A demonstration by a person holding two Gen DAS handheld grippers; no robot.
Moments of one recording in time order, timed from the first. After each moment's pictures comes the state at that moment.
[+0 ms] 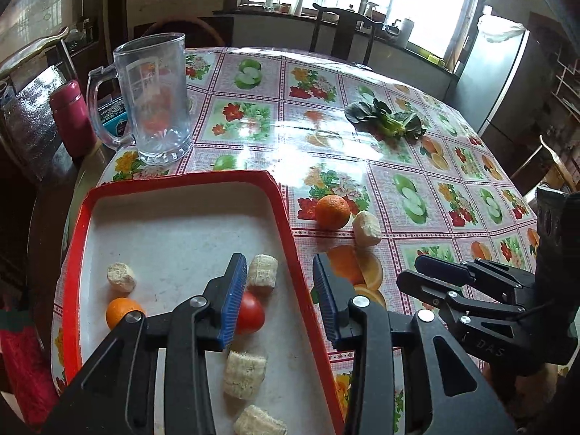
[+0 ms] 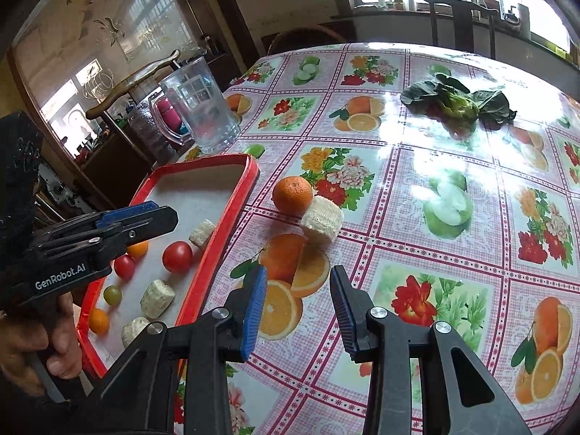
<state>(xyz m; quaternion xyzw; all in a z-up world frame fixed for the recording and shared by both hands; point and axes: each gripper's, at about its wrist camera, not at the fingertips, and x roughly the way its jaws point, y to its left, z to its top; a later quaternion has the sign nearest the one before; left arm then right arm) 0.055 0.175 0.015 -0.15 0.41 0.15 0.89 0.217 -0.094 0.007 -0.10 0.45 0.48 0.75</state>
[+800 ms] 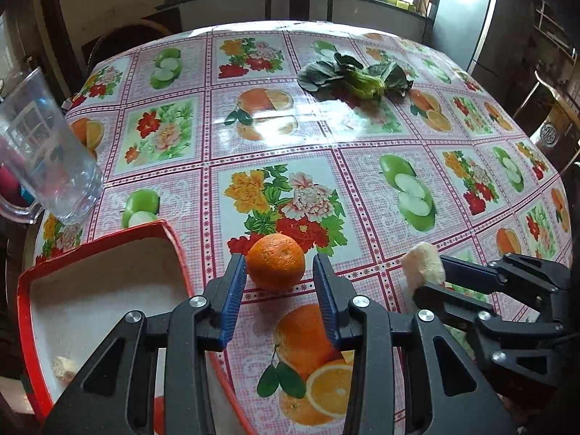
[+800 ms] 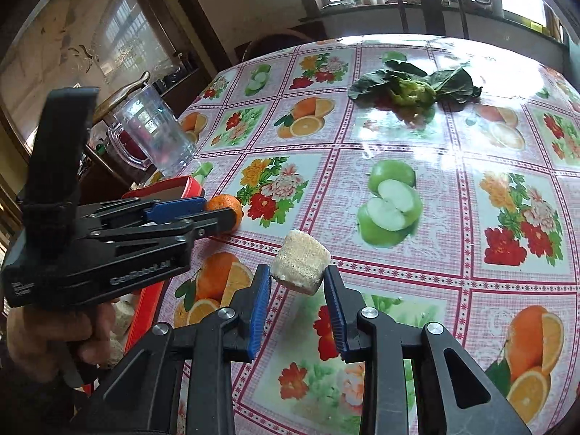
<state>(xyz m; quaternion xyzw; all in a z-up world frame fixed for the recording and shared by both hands) 0.166 0.145 -0.024 -0.06 0.48 0.10 0.87 0.270 -0.126 -0.010 -0.06 0.46 0.45 0.76</state>
